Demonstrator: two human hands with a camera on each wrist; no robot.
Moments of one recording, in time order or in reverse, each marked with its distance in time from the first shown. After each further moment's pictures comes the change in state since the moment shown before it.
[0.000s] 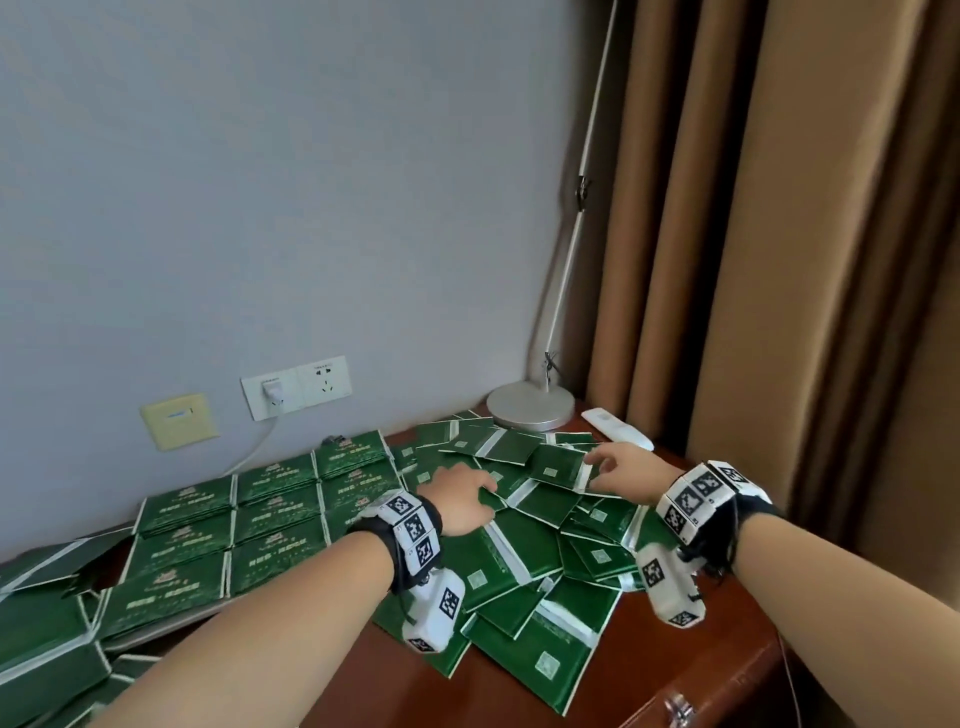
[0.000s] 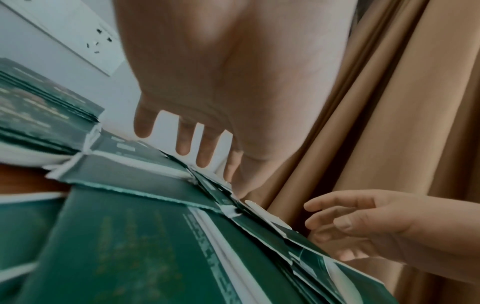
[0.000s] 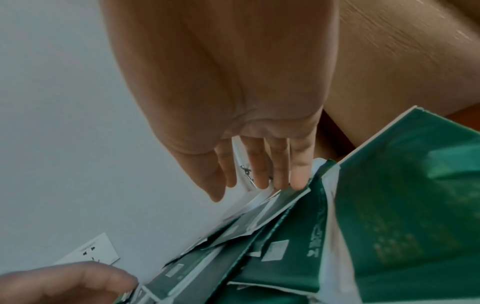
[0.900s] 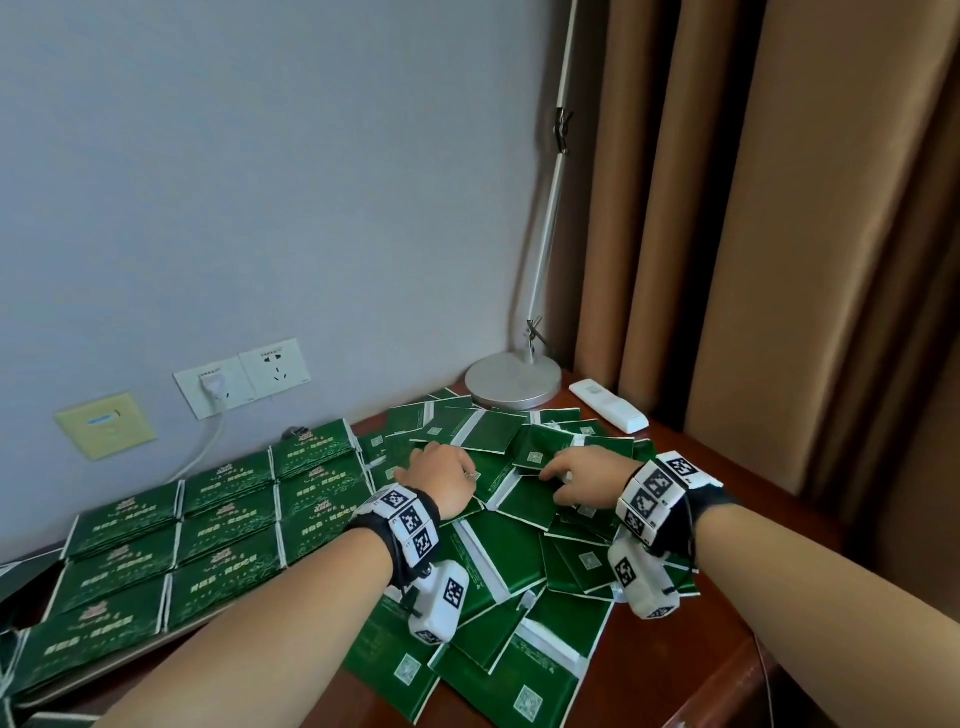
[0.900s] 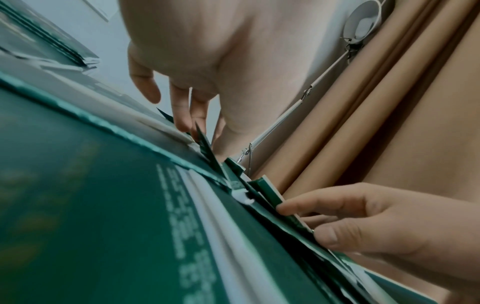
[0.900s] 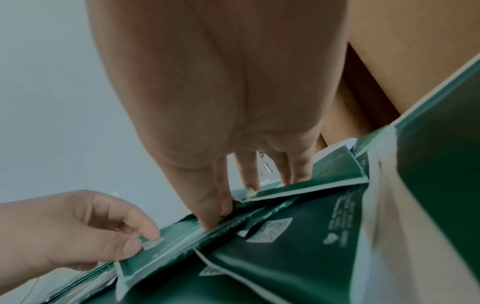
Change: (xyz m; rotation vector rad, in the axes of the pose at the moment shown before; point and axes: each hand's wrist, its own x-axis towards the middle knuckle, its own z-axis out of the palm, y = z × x) left_hand 0.064 0.008 0.020 -0.069 0.180 -0.190; right_hand 0.055 0.011 0.030 -0.213 -0.257 -0.179
